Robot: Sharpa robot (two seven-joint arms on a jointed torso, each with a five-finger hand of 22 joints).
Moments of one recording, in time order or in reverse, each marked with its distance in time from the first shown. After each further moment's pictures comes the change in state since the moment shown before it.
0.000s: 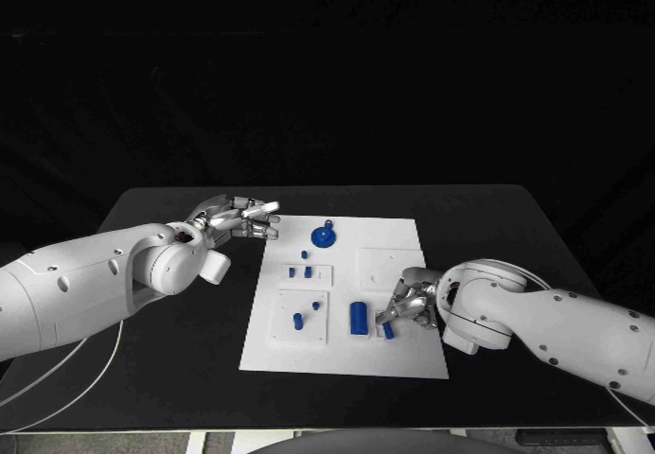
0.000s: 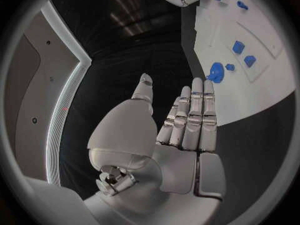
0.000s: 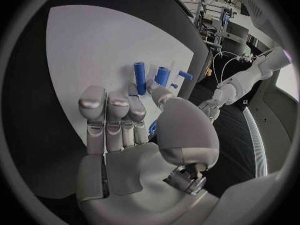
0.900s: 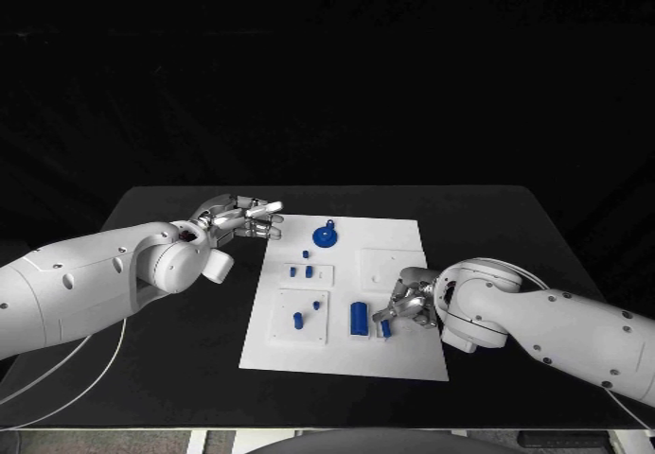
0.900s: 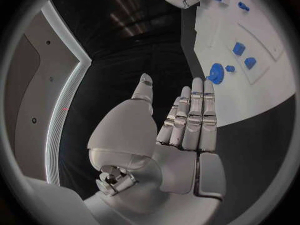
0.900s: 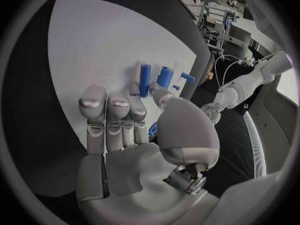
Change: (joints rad) left arm 0.000 0.001 0.000 0.000 -0.001 0.003 -0.005; left_hand 0.000 0.000 0.000 0.000 0.000 0.000 0.000 0.000 0.000 -0.003 -0.003 0.000 0.000 0.000 0.000 0.000 0.000 0.000 0.000 0.000 0.000 -0.002; right arm 0.004 0.027 -0.001 -0.023 -0.034 0.026 -0.008; right_hand -0.014 -0.014 -0.004 0.091 -0.085 0.024 -0.008 -0.003 0.002 0.007 -0.007 -0.005 -0.006 0.003 -0.003 0.000 0.002 0.000 -0.004 -0.004 -0.002 0.000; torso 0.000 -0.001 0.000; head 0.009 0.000
